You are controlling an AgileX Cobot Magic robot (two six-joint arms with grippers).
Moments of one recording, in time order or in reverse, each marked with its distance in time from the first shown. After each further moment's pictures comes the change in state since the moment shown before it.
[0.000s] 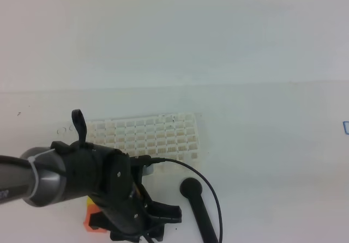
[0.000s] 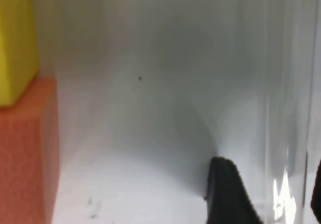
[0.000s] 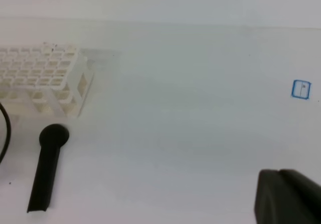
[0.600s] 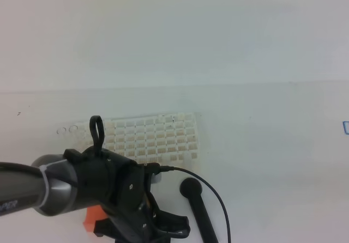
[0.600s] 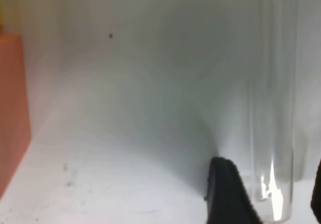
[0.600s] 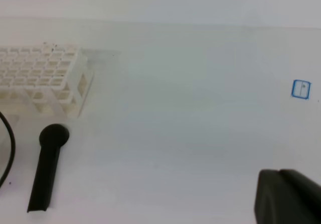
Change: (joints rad) left arm -0.065 0.001 0.002 0.090 0.029 -0.110; right arm 0.000 0.000 0.000 0.001 0.000 0.000
